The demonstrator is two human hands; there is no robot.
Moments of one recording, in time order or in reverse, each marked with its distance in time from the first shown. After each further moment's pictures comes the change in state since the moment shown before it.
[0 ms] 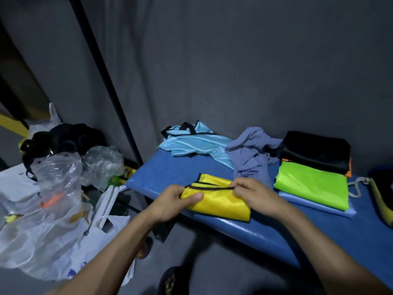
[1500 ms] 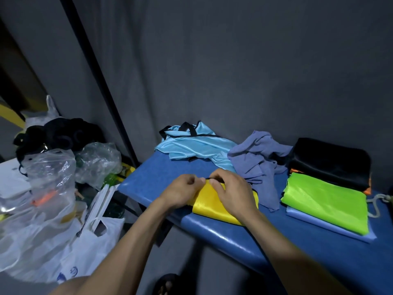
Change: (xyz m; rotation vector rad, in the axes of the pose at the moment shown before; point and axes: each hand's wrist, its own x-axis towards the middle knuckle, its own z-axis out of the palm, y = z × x) left_hand 0.081 0.004 0.007 0.096 0.162 -0.172; right_hand 0.077 0.007 0.046 -0.289 0.379 -0.216
